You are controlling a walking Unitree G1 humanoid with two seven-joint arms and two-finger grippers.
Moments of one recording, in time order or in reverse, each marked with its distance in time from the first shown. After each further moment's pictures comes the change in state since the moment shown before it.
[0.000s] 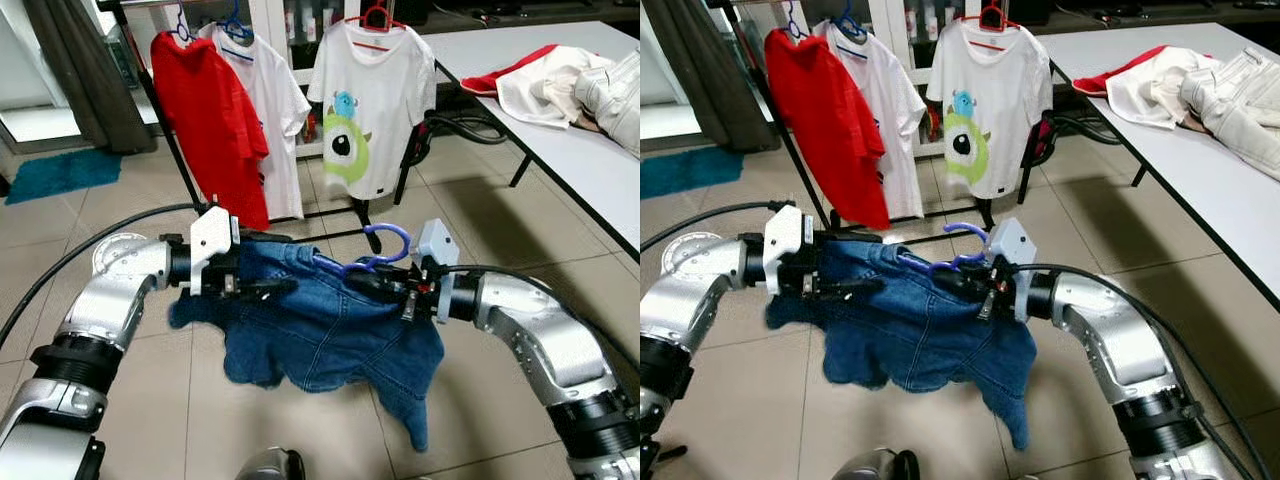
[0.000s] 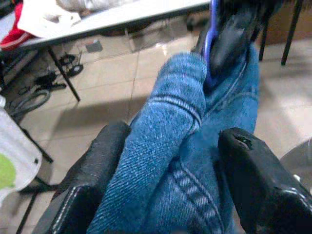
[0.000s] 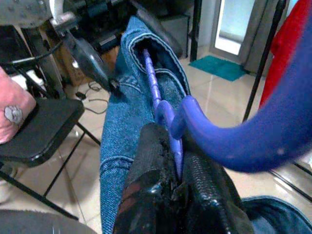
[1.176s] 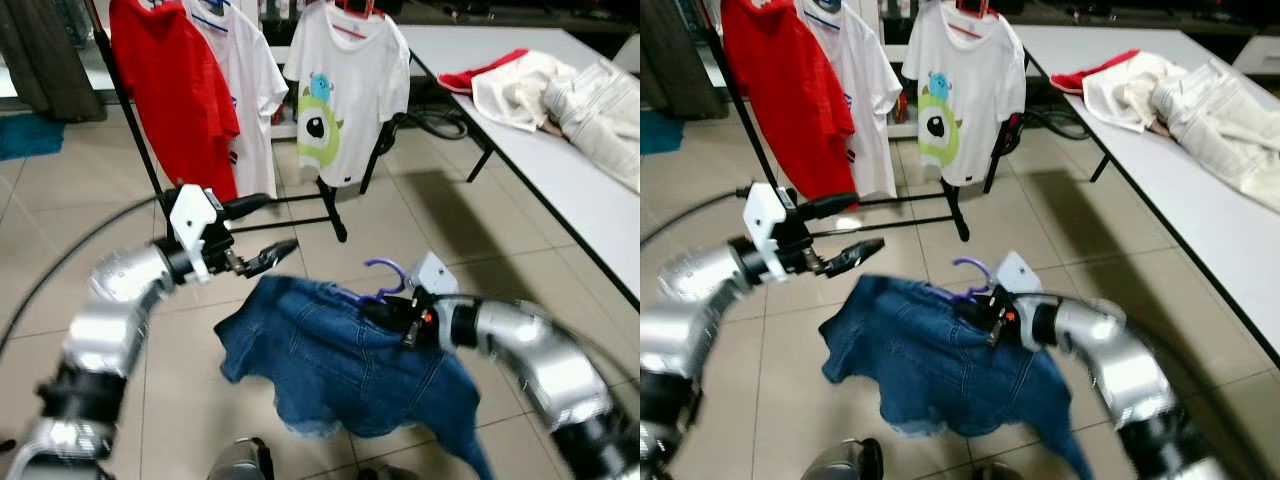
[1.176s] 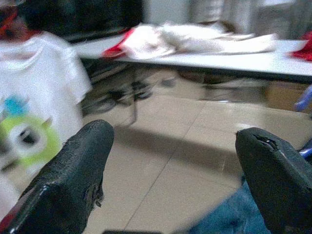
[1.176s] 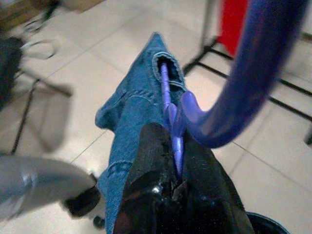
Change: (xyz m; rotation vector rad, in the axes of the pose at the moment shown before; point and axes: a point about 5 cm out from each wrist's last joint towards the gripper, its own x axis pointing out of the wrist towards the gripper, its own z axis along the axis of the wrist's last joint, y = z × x) left arm -0.001 -0.005 -0.006 -0.179 -0.097 0.503; right arm -0.005 0.004 -0.054 0.096 0.181 -0.198
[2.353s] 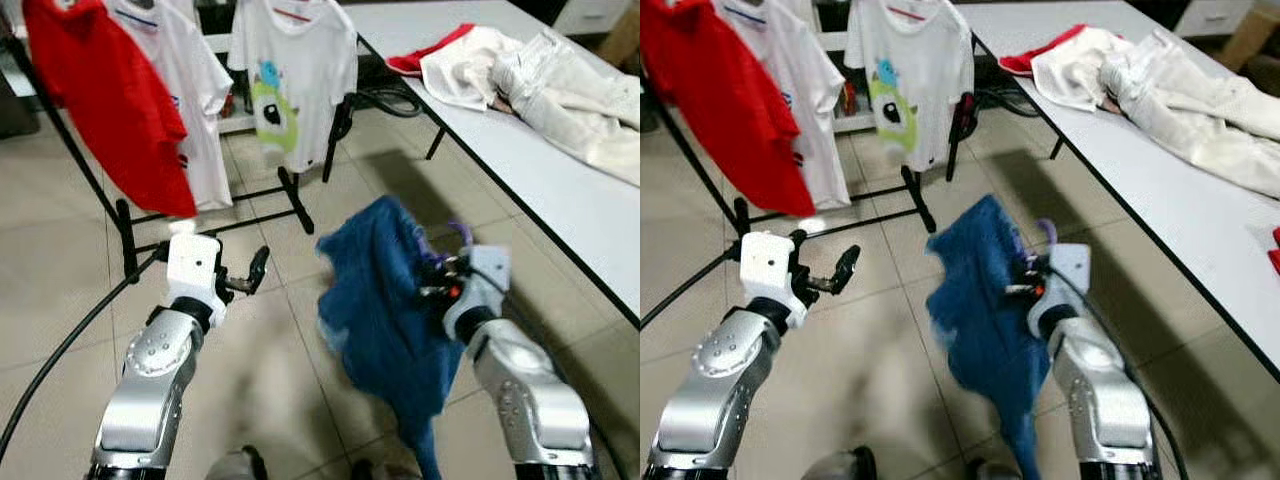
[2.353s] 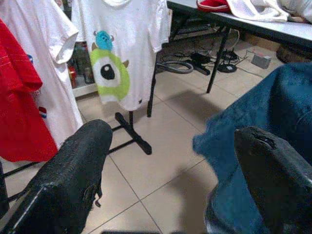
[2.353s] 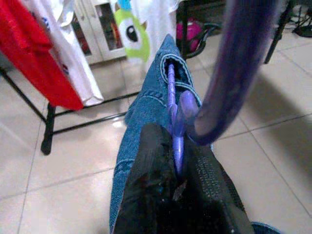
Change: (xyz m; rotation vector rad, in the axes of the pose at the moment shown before) left arm -0.015 -0.045 -0.020 -0.121 0.121 0.591; right arm -0.018 -0.006 0.009 0.374 -0.249 -0.694
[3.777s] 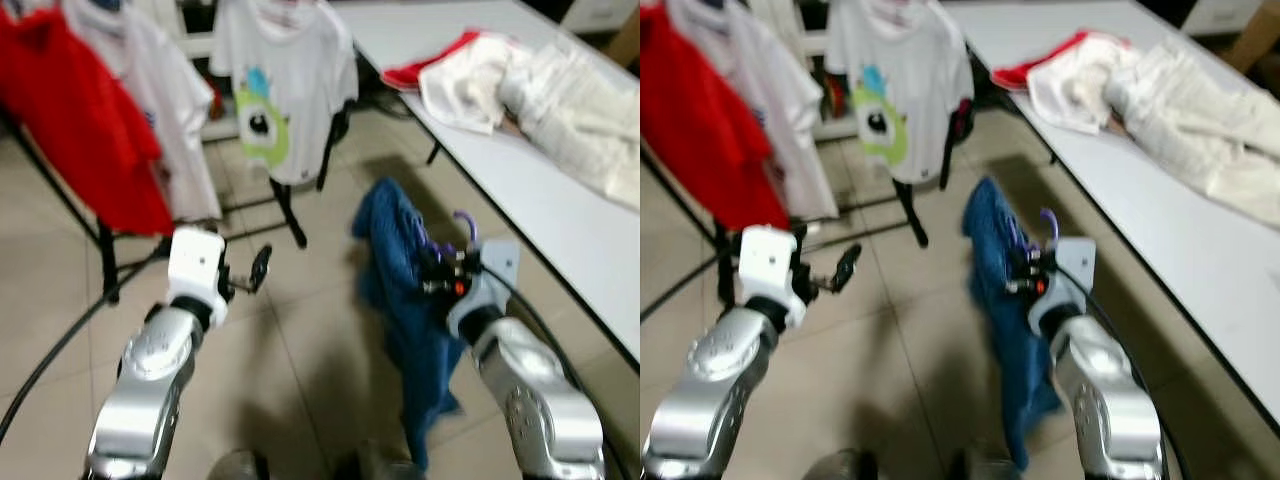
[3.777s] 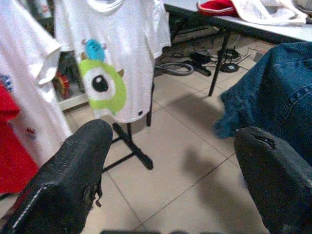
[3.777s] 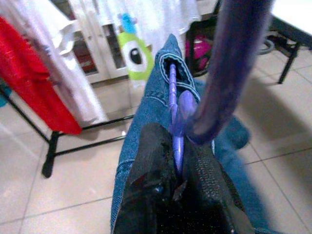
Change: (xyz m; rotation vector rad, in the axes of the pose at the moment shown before) left arm -0.004 -0.010 0.012 0.038 -0.012 -0.035; right arm -0.011 0.009 0.011 0.002 -0.056 0.065
